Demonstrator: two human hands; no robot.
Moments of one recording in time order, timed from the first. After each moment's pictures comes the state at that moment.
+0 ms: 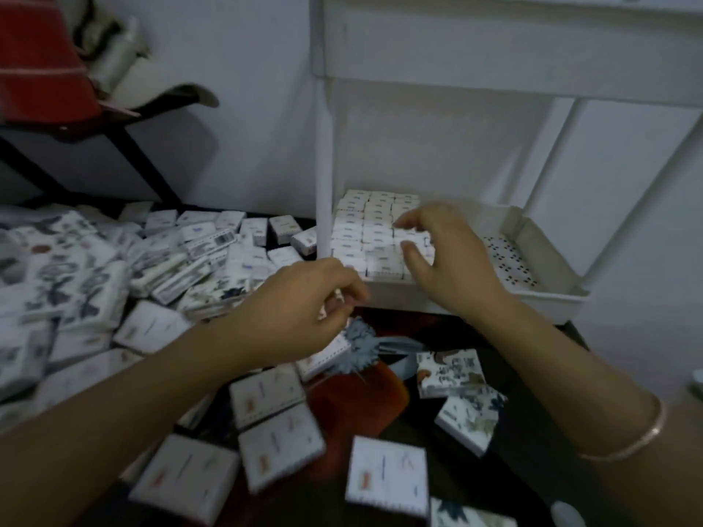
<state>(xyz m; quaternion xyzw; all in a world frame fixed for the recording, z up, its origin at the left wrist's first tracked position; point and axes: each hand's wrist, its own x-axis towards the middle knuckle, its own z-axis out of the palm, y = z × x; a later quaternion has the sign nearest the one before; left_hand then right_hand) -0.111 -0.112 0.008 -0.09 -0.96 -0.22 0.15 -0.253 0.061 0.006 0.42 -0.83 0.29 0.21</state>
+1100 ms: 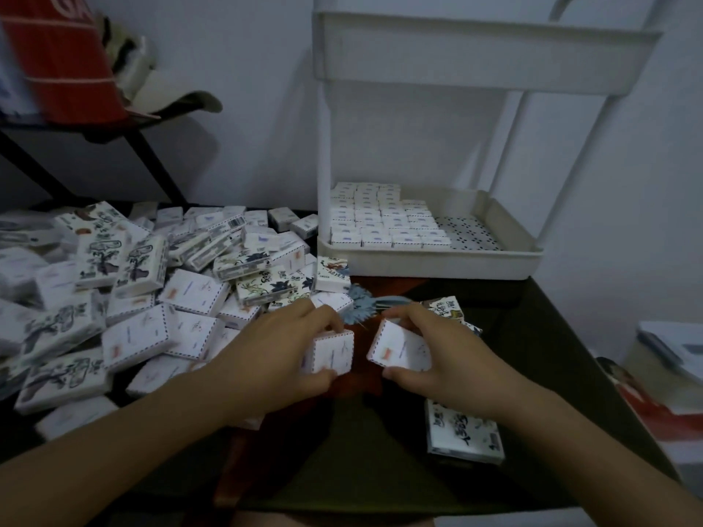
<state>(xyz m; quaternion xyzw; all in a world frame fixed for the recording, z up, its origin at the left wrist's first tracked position) -0.014 -0.099 -0.025 -0.07 -0.99 -0.14 0.07 -0.107 0.126 -0.031 0.40 -0.88 0.26 -0.05</state>
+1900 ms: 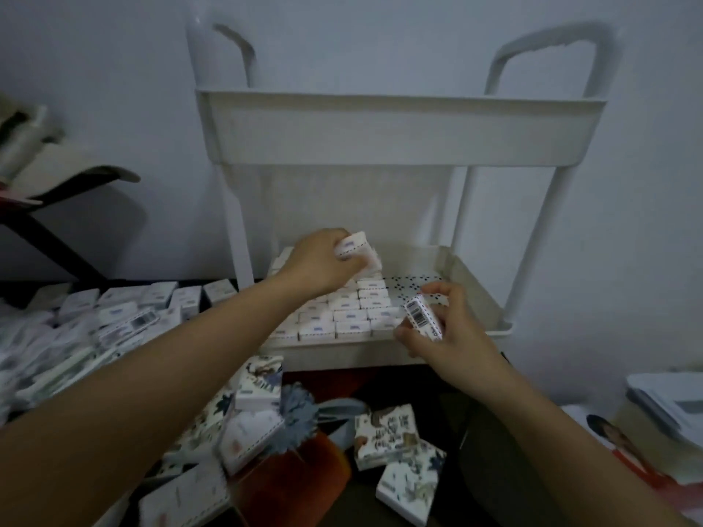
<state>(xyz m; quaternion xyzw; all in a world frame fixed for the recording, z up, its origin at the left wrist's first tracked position) -0.272 -0.063 0.054 0.01 -0.92 -0.35 0.16 -0.251 0.148 -0.001 0.22 -0.84 0.50 -0.01</state>
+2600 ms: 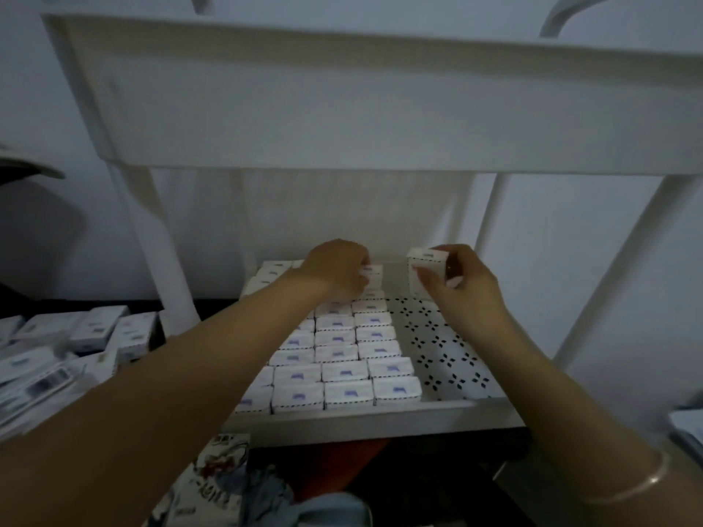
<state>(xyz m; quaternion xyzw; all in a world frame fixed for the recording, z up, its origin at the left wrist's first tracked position) -0.410 -0.086 0.018 -0.04 -0.99 -0.10 0.03 -0.403 0.114 -0.004 0.15 -0.84 0.50 0.15</state>
